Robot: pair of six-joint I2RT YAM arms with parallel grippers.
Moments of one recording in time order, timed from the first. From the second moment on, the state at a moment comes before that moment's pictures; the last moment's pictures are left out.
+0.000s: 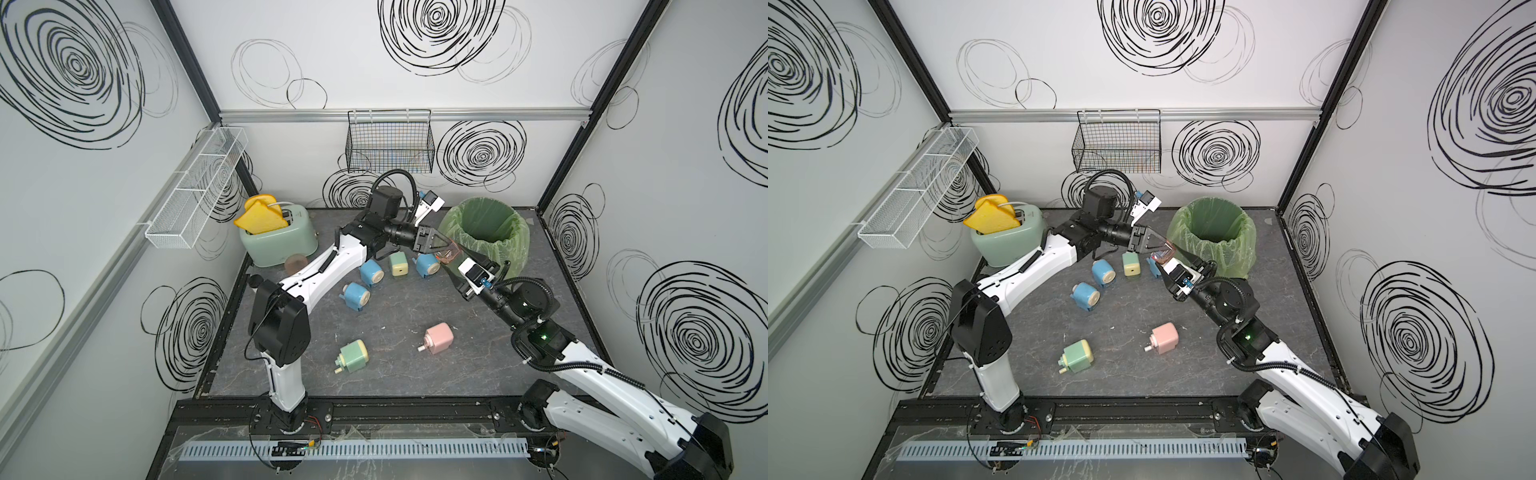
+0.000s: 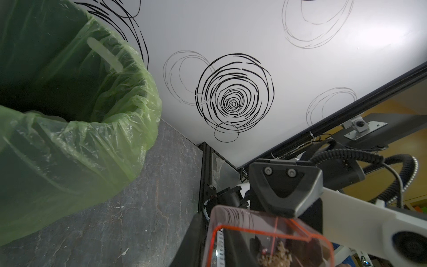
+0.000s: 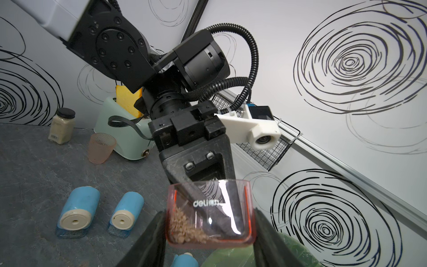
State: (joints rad) left arm -0.56 1.84 1.67 -0.23 1.14 -0.45; right arm 0.70 0.85 0.61 0.39 -0.06 -0.49
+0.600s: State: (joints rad) left arm -0.49 1.83 1.63 -0.02 1.07 -0.61; right arm 0.55 0.82 0.65 0.27 -0.11 -0.43
